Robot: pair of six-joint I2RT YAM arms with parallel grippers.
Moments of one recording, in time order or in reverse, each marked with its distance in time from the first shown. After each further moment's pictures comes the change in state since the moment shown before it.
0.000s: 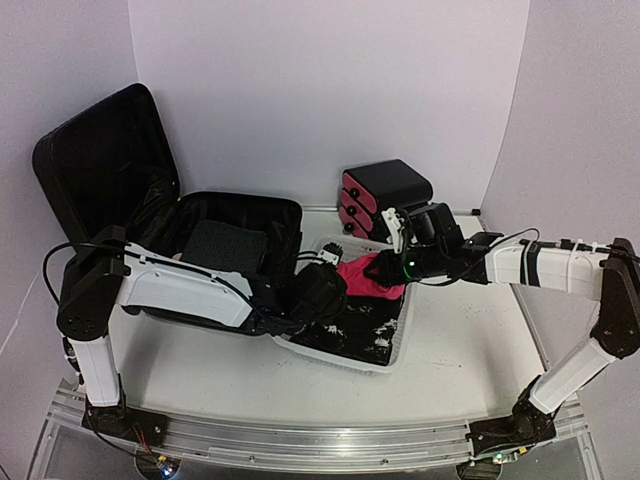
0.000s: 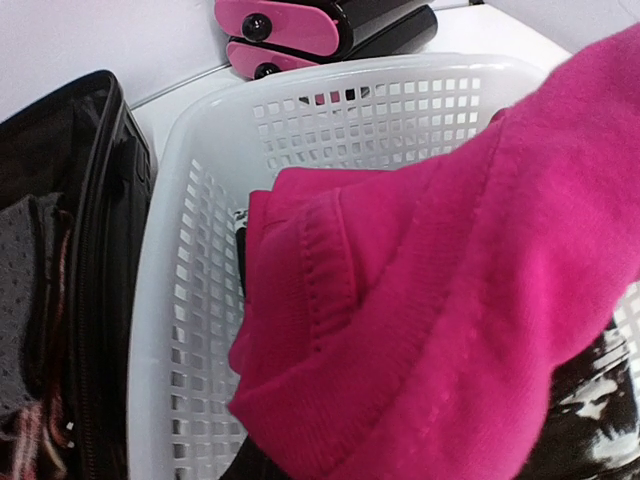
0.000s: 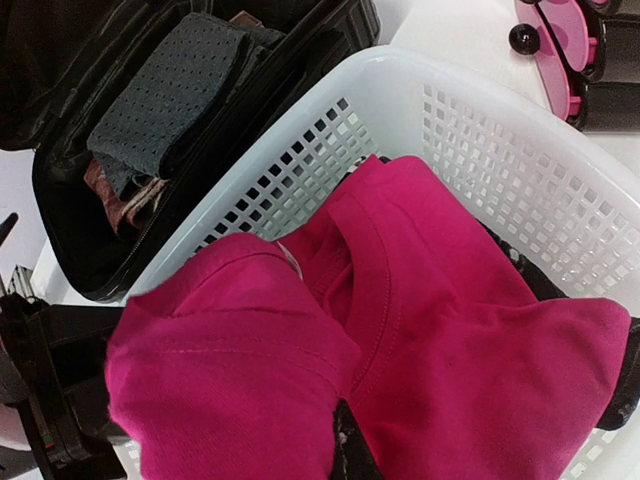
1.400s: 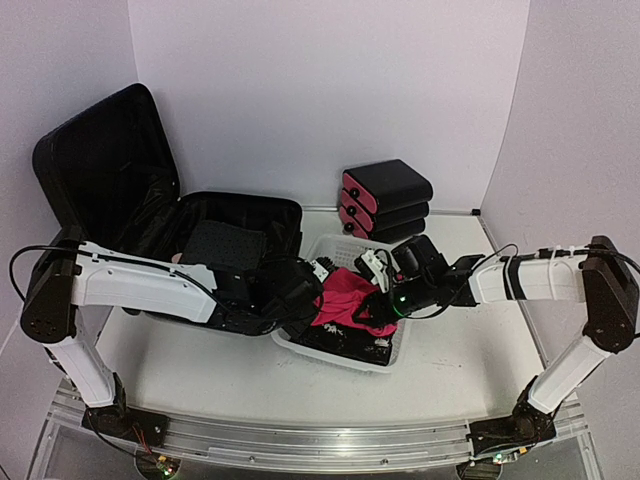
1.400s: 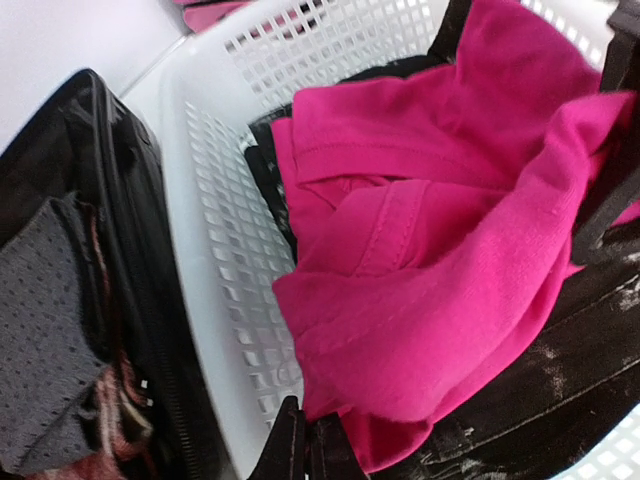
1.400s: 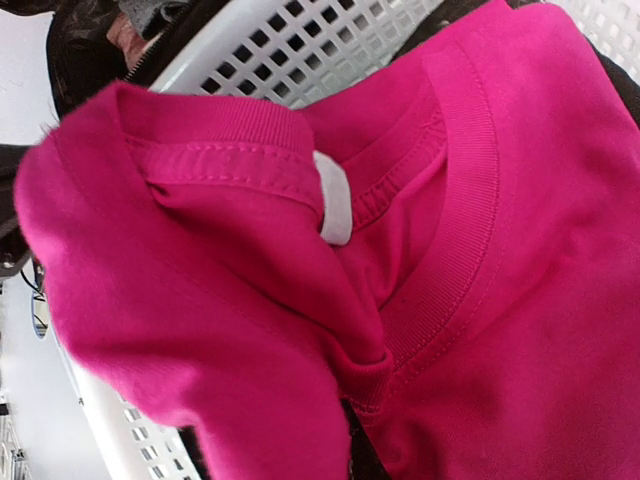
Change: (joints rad) left arm -0.001 -0.187 -0.092 -0.257 0.109 0.219; right arm 0.079 0.061 -0.115 0.004 -0.152 -0.043
